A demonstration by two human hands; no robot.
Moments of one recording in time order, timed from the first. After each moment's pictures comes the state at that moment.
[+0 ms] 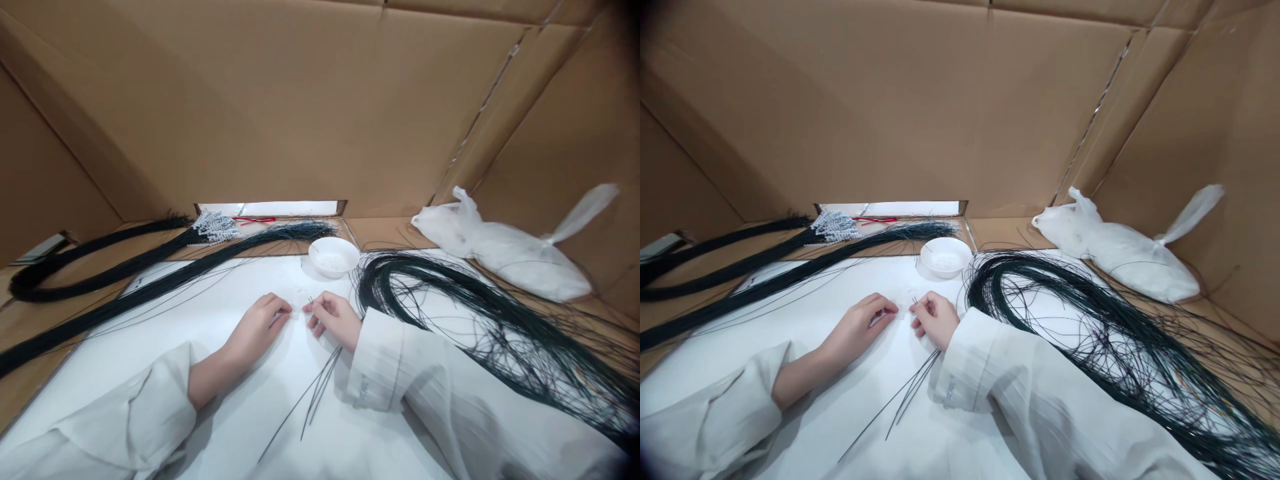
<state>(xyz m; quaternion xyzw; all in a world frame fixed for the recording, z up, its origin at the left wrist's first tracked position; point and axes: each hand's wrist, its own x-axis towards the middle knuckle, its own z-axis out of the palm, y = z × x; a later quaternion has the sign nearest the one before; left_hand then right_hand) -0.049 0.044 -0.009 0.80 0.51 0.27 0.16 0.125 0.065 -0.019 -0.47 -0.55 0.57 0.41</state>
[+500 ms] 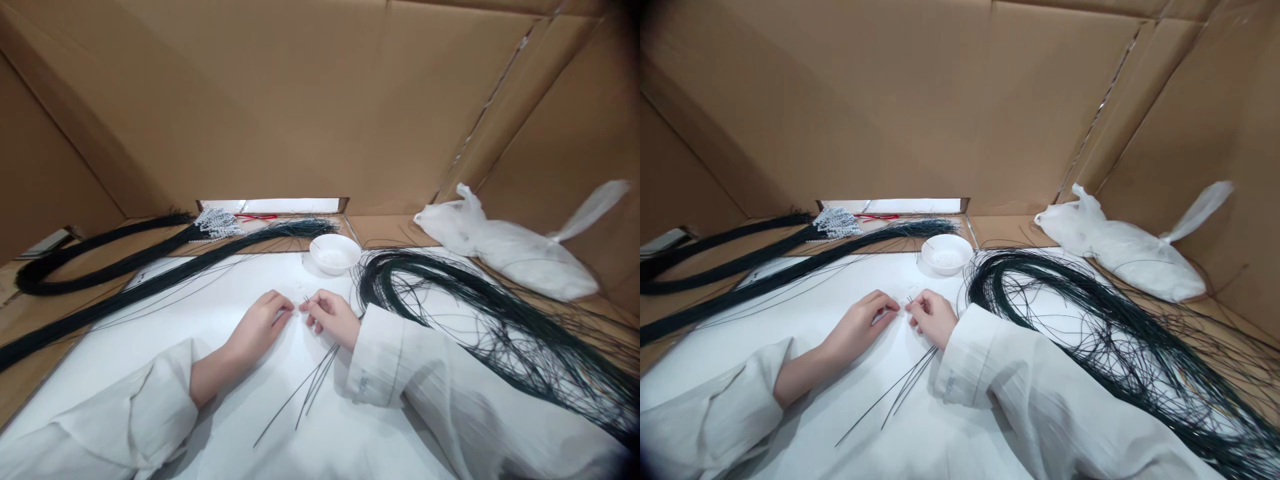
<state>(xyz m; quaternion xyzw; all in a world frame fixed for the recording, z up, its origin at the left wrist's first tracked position) -0.046 0.041 -0.010 0.80 0.51 0.28 0.16 0.126 0.066 -0.026 -0.45 -0.61 0.53 0.38</state>
